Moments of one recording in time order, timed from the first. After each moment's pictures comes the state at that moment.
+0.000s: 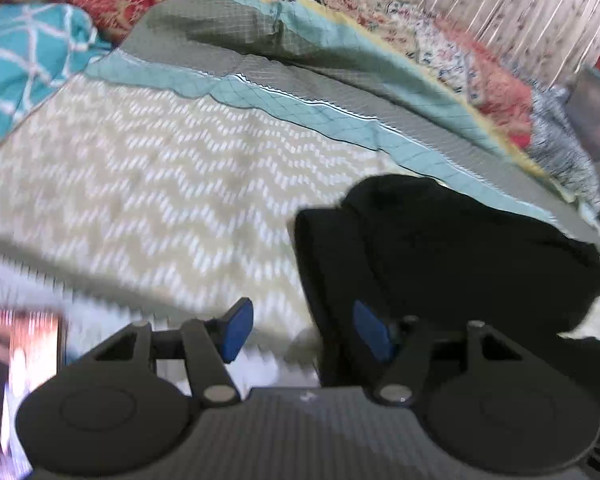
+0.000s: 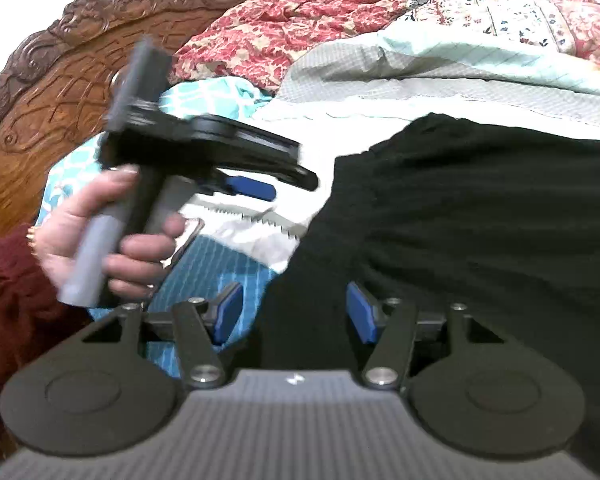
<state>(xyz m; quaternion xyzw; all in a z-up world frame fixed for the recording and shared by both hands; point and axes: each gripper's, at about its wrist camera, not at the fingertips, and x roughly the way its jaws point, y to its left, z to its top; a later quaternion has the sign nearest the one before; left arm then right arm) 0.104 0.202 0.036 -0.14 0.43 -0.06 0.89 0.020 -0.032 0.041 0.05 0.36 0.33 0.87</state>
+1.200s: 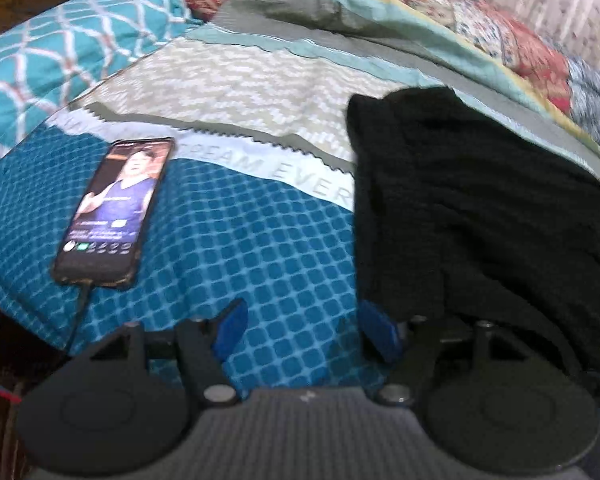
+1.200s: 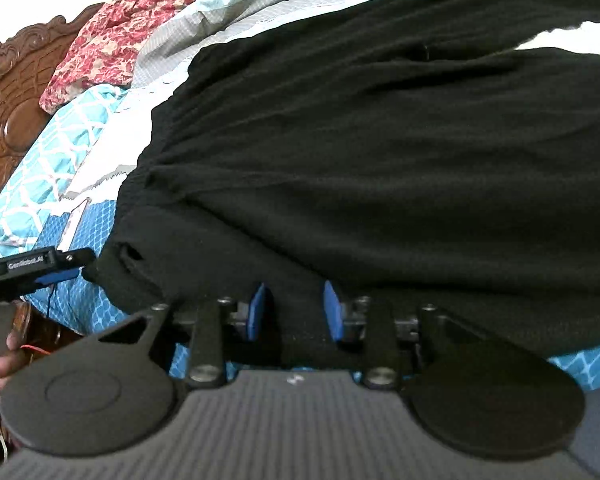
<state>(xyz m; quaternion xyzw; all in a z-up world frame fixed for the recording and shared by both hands) -0.039 0.171 0.023 -0.12 0.45 0.07 0.88 -0.023 -0.150 -0.004 0.16 0.47 0.17 0.85</state>
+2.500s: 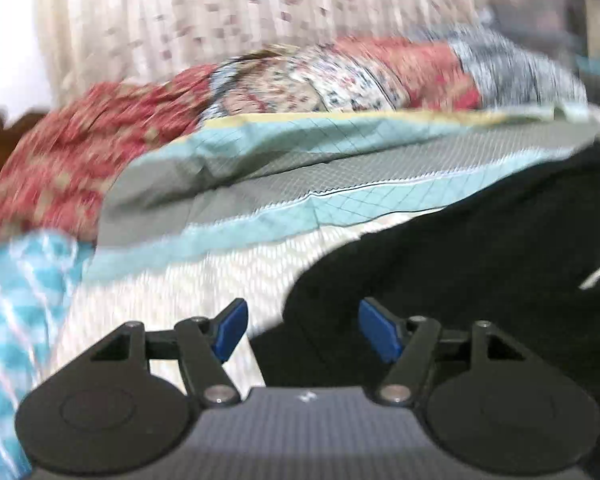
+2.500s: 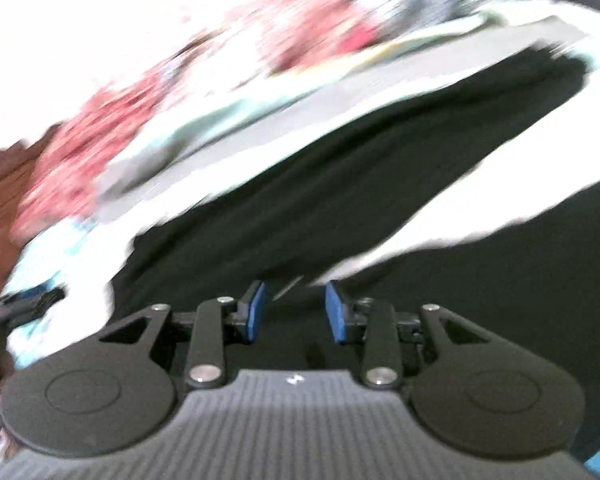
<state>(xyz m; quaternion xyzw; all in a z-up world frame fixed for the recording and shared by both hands) 0.141 0.083 0.090 0.17 0.33 -0.05 0.93 0.060 -0.329 0.074 0.22 0.37 0.06 0.90</state>
